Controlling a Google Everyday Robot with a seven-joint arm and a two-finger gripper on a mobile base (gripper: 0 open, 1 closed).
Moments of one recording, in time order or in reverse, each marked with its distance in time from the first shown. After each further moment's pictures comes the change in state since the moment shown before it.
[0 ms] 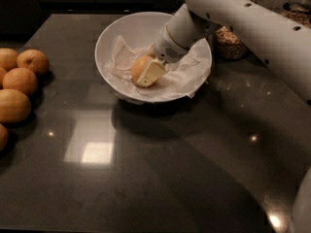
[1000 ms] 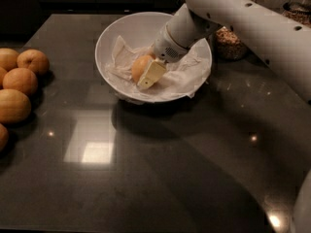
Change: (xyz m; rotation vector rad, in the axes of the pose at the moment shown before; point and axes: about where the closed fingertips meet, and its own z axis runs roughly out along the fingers) arm 0.000 0.000 -0.001 0.003 0.000 -0.001
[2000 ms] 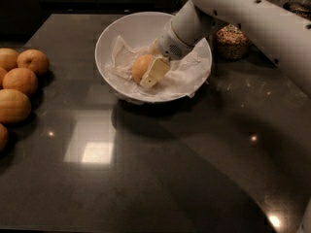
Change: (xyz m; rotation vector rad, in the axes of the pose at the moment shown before) arm 0.001 -0.002 -0.015 0.030 -0.009 -0.003
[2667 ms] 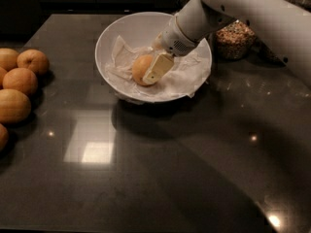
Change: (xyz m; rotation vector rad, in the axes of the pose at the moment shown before) arm -0.003 -0.003 -0.016 0.029 -0.016 -0.006
